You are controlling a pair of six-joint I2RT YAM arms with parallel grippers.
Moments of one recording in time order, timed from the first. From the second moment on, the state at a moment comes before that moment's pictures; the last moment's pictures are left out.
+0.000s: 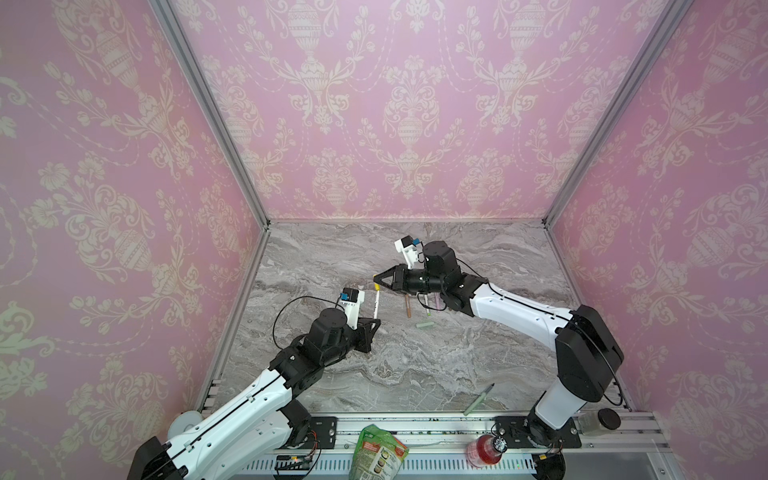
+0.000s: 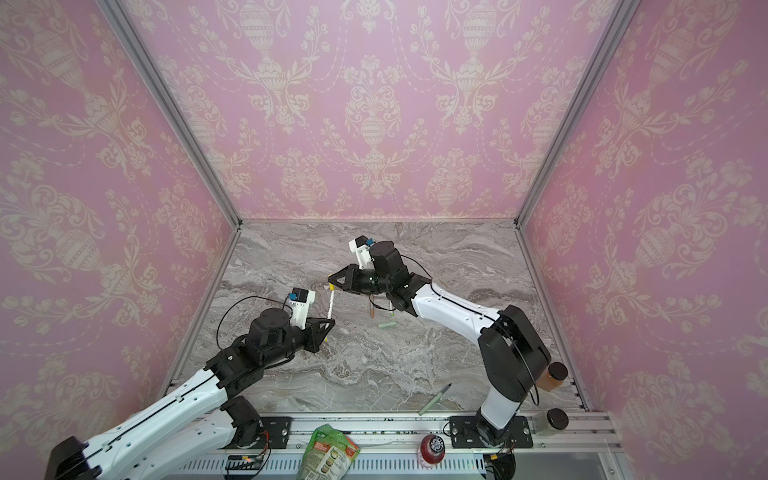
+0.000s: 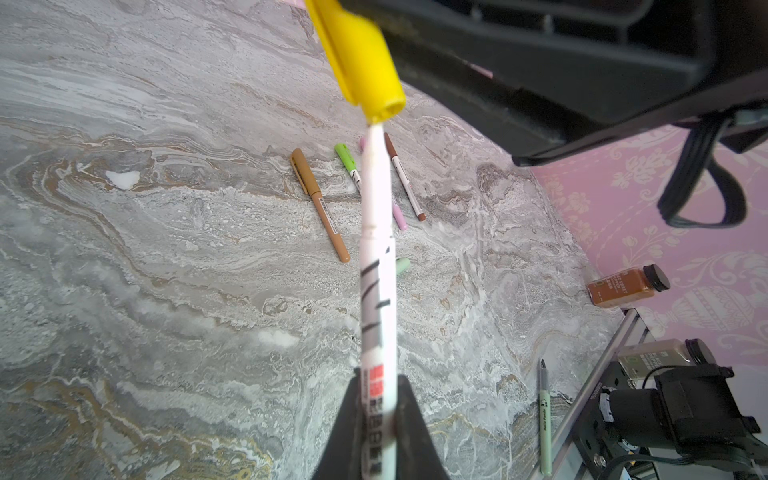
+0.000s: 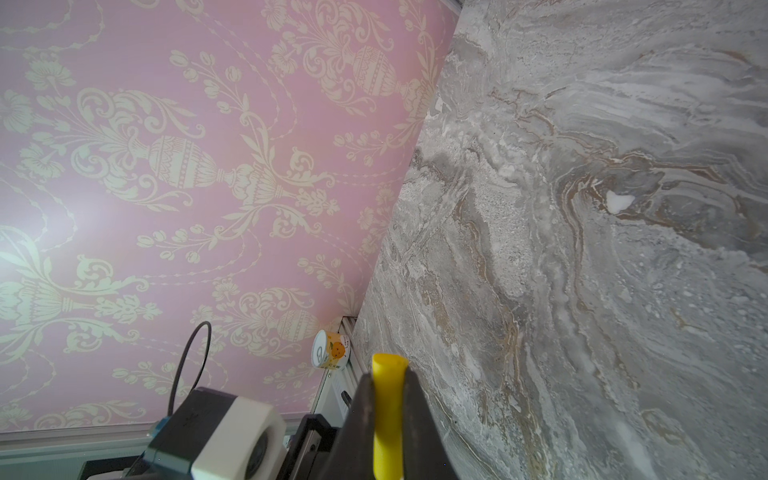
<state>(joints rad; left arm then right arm) -0.67 0.79 0.49 -0.19 0.10 -0.54 0.70 1.68 1.21 0.12 -0.52 0.91</state>
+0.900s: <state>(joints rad) -0.67 0.79 0.49 -0.19 0.10 -0.54 0.68 1.68 1.23 0.09 -0.52 0.89</state>
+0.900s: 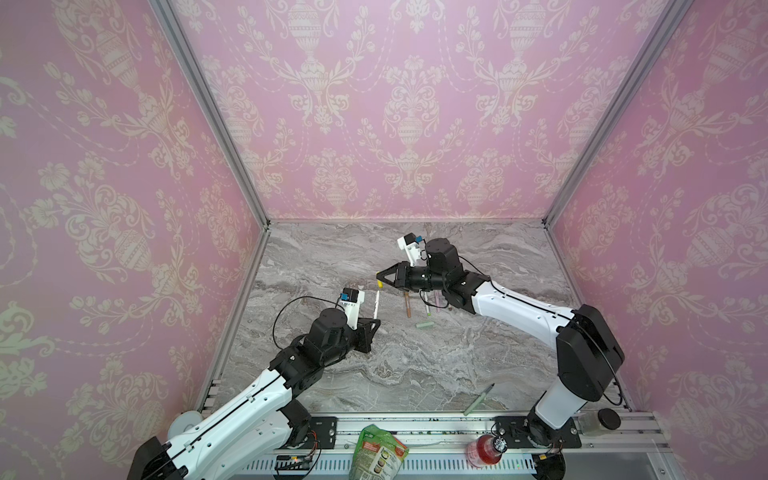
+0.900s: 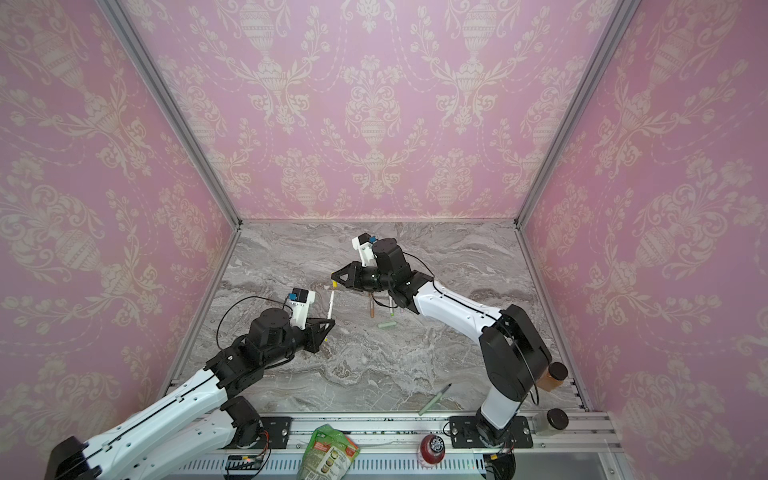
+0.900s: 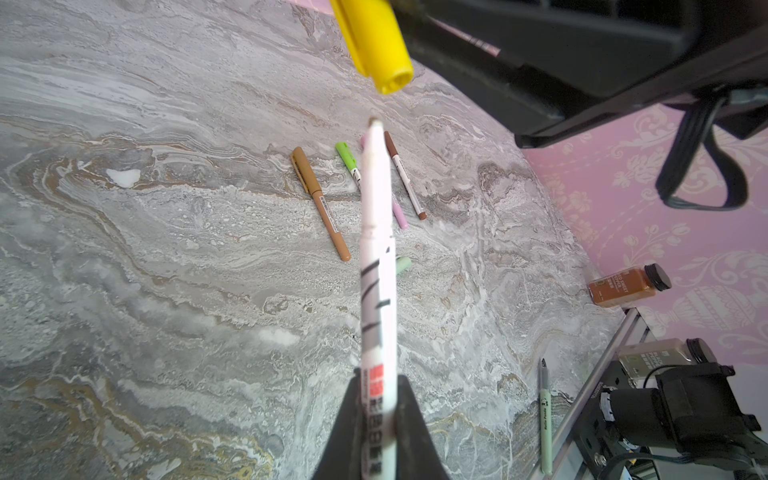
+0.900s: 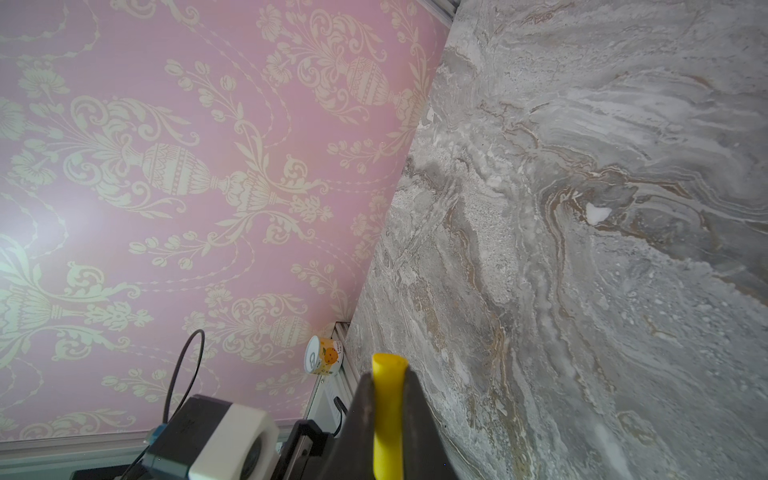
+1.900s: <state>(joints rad) -0.67 0.81 0.49 -0.18 0.10 -0.54 0.69 1.72 1.23 0.10 -0.52 0.89</state>
